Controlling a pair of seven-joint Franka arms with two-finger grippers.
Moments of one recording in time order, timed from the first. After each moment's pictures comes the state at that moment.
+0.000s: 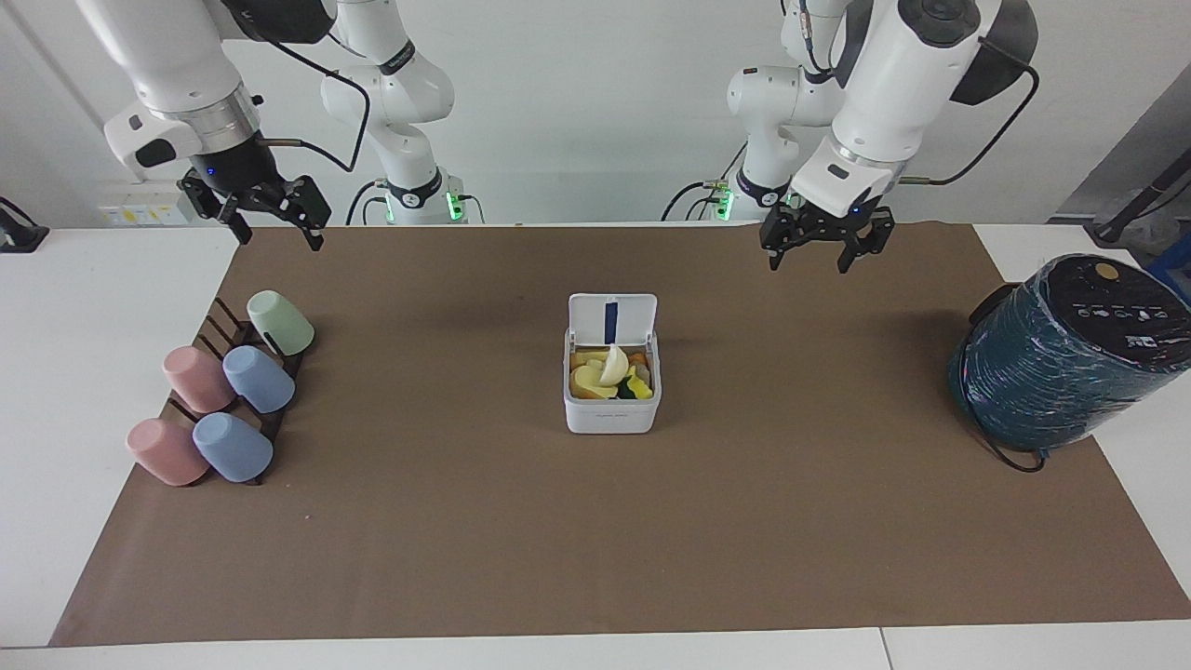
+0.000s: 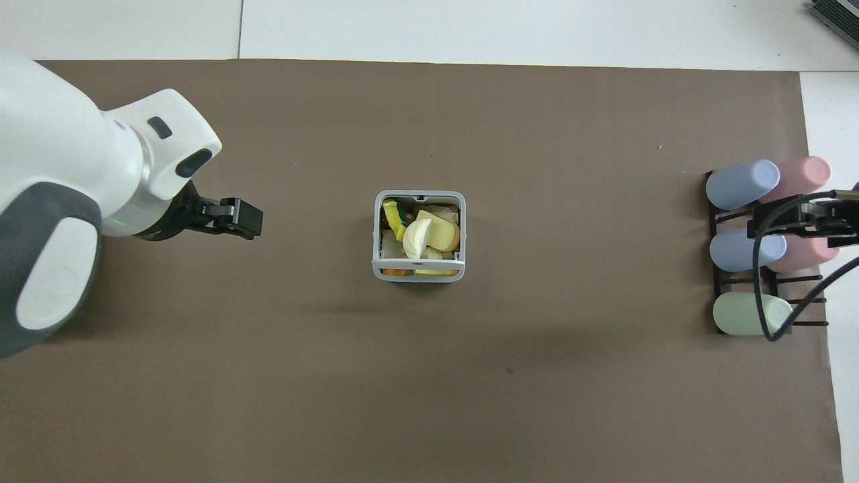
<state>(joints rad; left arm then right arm) -0.24 0.02 -0.11 -1.62 -0.01 1.62 -0.23 0.03 -0.07 -0.04 -1.64 -0.02 1.57 0.13</state>
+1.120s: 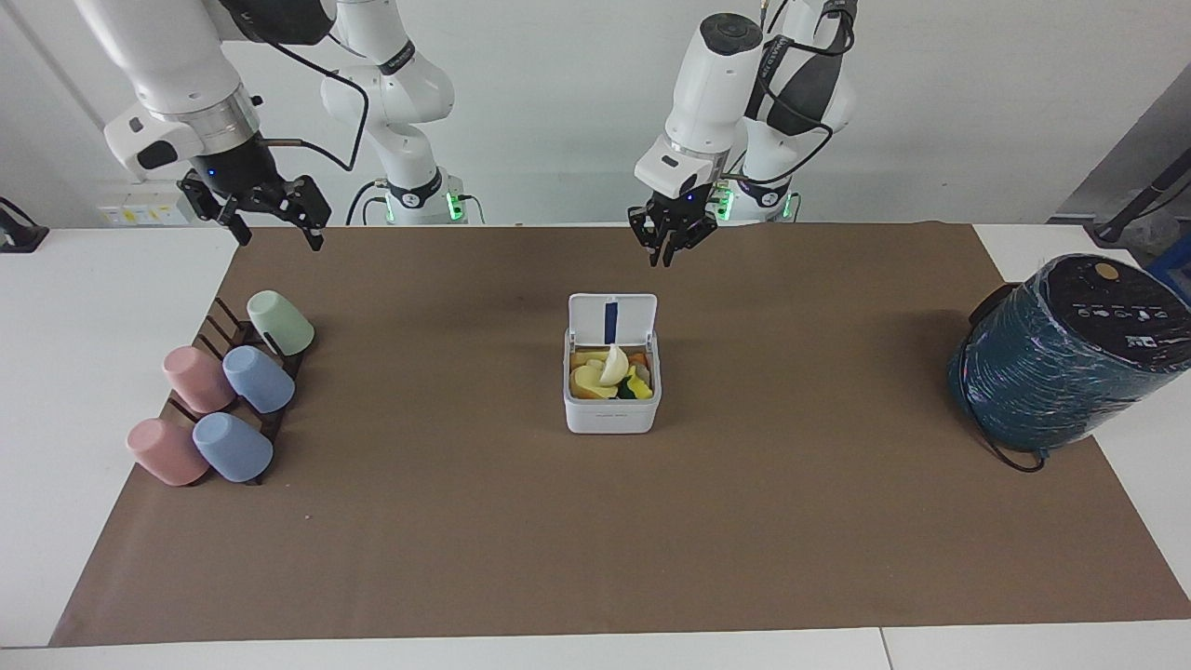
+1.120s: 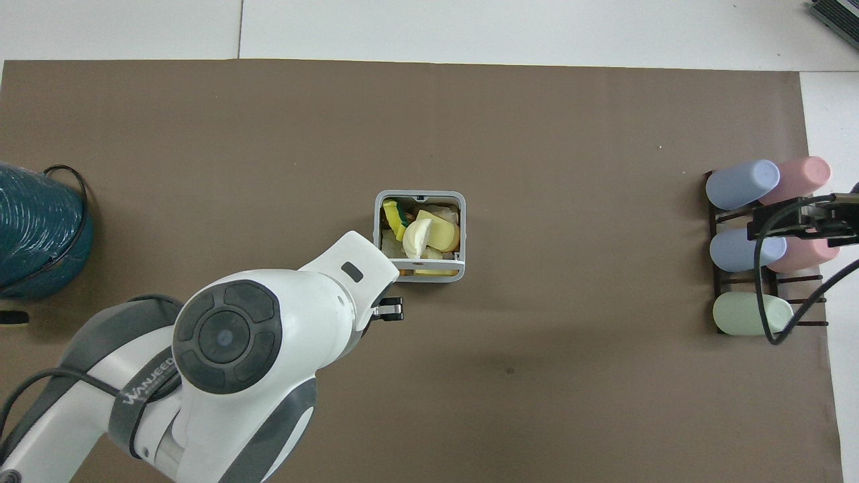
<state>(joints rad) -0.55 -0.13 -0.12 -2.05 -0.11 2.06 -0.61 0.03 -0.07 -0.04 -1.64 -0.02 1.57 0.09</state>
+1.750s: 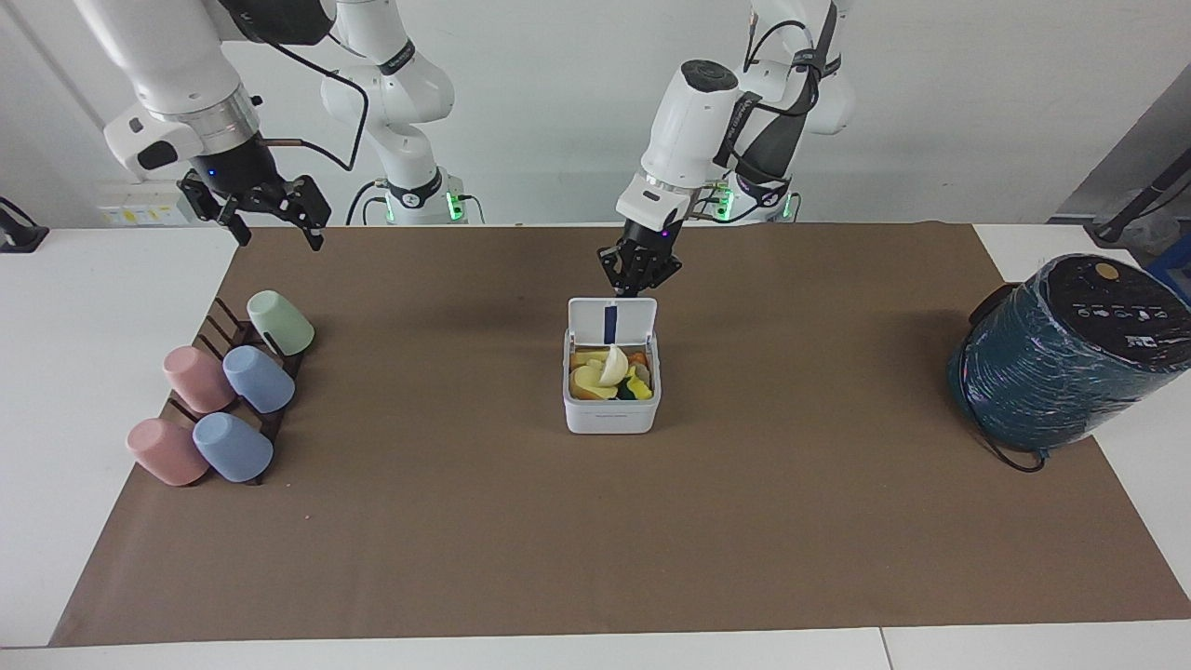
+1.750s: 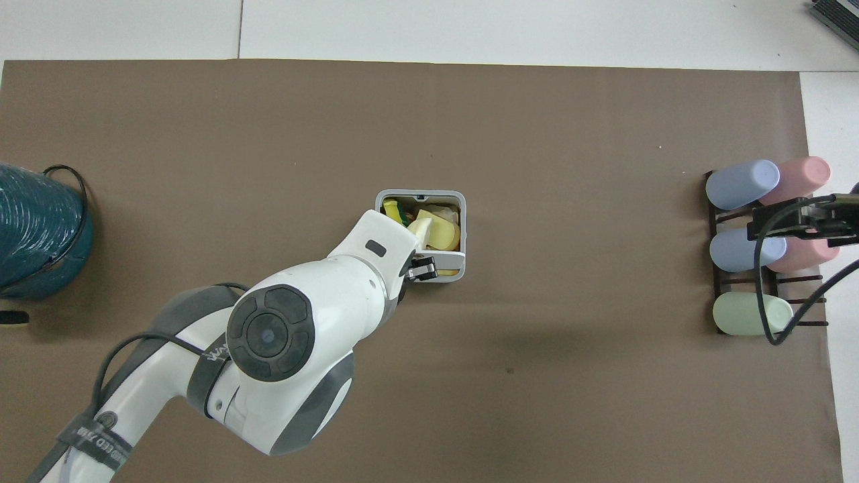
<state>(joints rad) -0.58 0.00 -0.10 -2.07 -0.12 2.46 -0.78 0.03 -0.07 -0.04 -1.64 -0.02 1.57 0.09</state>
